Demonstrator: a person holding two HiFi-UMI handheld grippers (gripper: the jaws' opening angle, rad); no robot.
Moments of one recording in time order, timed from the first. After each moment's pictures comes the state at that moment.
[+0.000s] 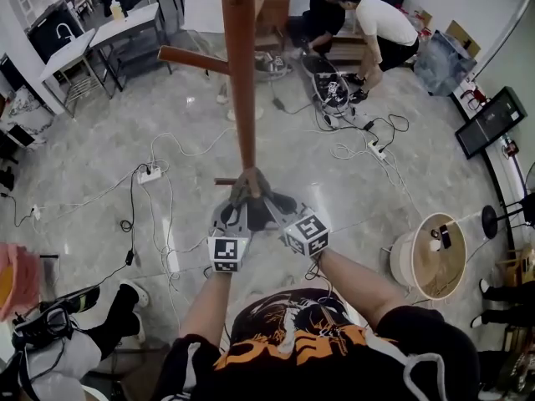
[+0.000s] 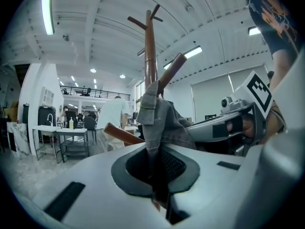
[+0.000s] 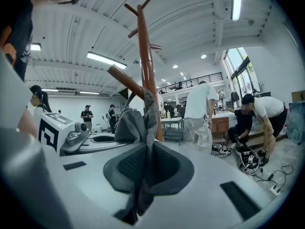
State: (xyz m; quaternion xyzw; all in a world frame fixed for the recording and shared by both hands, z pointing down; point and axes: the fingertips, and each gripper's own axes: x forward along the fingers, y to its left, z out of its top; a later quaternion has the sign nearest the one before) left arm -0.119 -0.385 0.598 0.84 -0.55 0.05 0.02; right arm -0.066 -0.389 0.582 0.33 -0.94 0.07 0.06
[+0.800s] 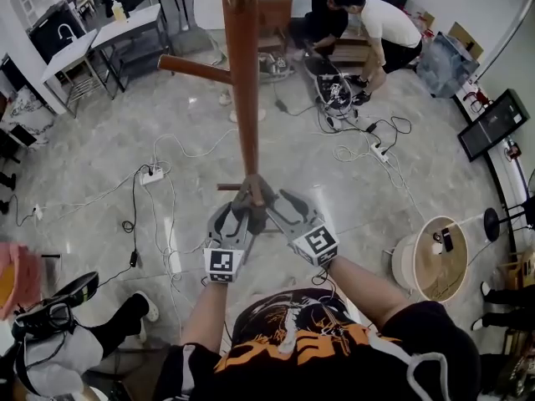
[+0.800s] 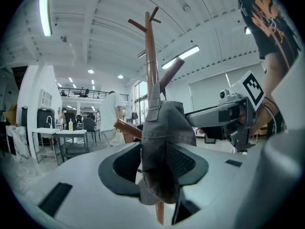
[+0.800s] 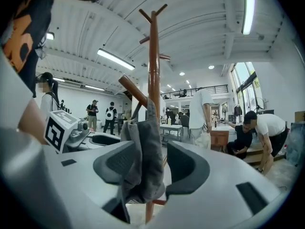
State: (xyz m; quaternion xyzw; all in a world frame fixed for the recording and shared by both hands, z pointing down) left arm -0.134 -0.372 0.605 0.84 -0.54 0.06 0.00; right arm -0.051 -0.383 0.562 0.33 -0.94 -0.01 0.07
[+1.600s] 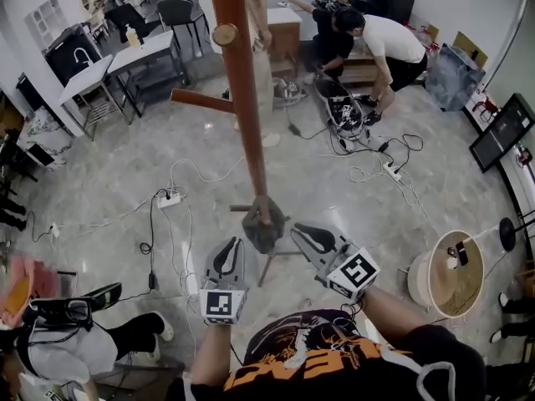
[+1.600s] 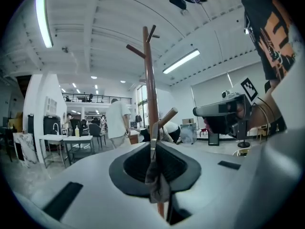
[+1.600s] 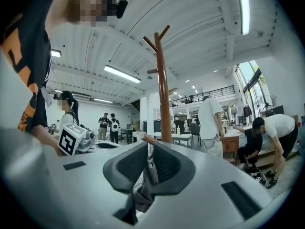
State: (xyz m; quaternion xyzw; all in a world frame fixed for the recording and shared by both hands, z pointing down) left arm -0.151 -0.311 0.513 0.82 -0.56 0.06 -0.01; right arm -0.028 -0.324 0.455 0.27 -0.96 0.00 0.00
